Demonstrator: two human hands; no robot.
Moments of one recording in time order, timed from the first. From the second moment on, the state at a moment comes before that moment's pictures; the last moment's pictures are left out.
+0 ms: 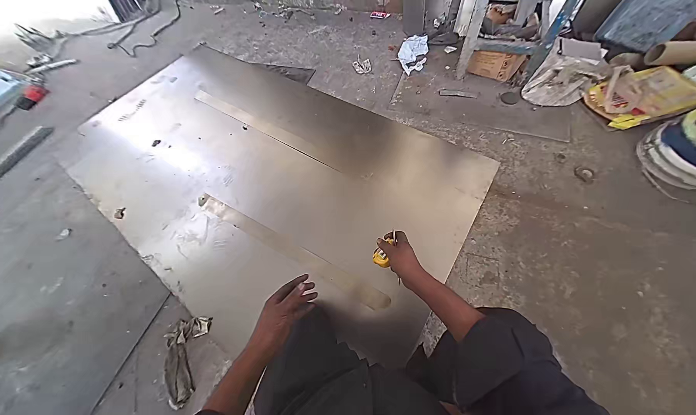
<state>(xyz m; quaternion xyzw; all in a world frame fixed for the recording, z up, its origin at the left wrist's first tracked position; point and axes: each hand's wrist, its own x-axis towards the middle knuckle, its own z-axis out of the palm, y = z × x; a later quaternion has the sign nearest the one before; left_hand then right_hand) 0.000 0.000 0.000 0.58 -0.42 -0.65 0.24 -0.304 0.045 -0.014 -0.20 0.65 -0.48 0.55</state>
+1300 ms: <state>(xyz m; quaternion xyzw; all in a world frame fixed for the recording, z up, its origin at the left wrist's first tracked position) -0.019 0.057 -0.085 0.41 -0.49 -0.77 -0.06 -0.290 0.047 -0.069 -0.39 0.64 -0.17 0.64</state>
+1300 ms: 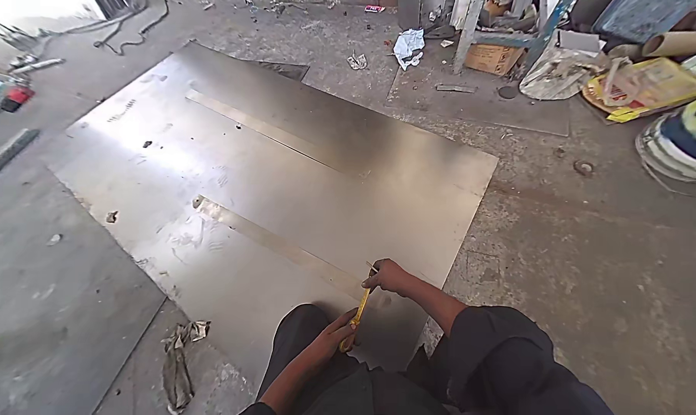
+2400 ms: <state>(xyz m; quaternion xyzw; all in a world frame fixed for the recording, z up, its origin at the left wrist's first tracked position) -0.020 0.065 -0.087 0.56 -0.37 -0.74 -0.02 -0.371 0.027 -0.089 -0.21 0.78 -0.33 0.48</state>
